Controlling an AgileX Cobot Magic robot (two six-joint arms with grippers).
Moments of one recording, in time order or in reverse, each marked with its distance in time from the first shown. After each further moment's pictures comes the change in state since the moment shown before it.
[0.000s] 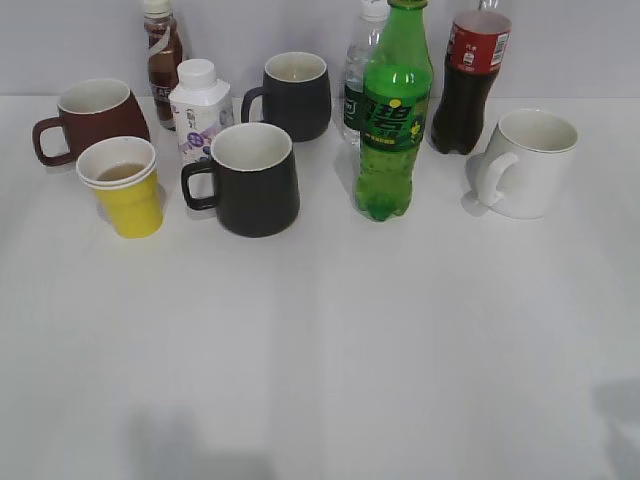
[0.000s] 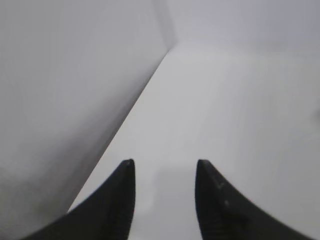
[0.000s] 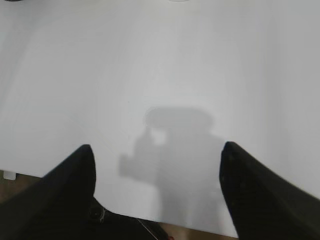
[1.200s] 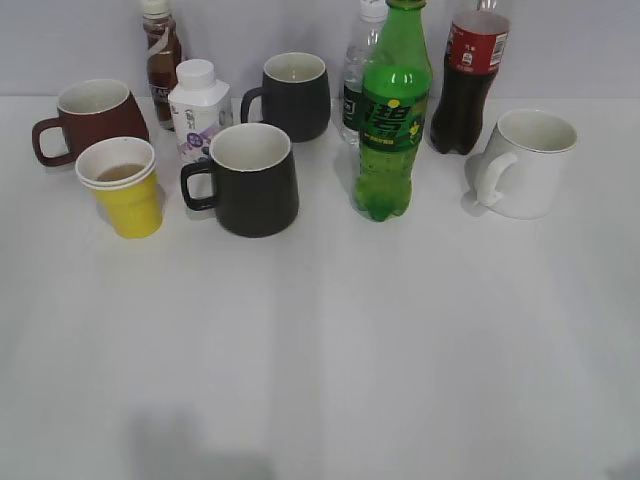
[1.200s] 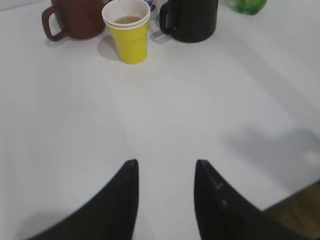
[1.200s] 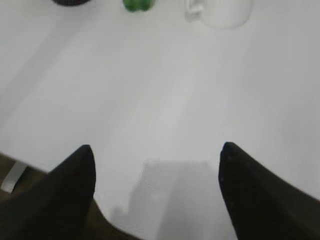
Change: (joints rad) left arm -0.266 -0.886 -0.004 -1.334 0.580 1.350; right arm 0.000 -0.305 0.231 0.095 -0.138 -0.192
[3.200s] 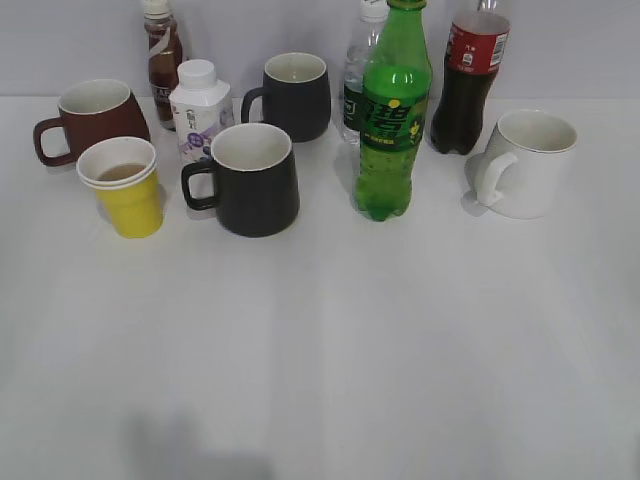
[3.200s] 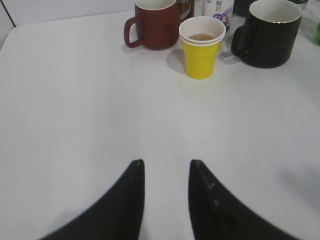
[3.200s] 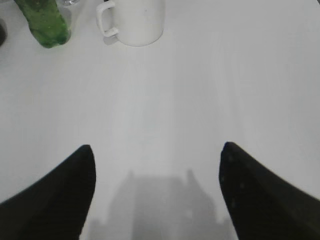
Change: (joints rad) left arm 0.277 -0.066 0.006 -0.005 -0.022 0.009; right arm -0.340 -0.028 0.008 -0.001 -0.035 -0.003
